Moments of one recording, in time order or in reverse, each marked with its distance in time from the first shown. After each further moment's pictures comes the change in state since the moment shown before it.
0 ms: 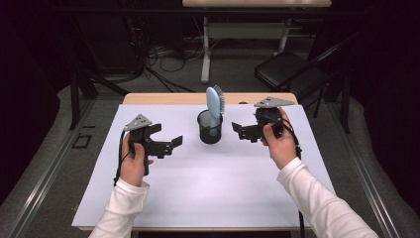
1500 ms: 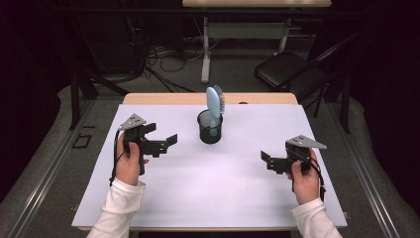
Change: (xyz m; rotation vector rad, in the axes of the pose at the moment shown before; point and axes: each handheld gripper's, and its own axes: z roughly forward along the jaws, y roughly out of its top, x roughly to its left) left arm 0.012 -0.002 -0.007 -0.010 0.030 -0.019; right arm -0.036 -0.118 -0.039 -0.014 -0.114 0.150
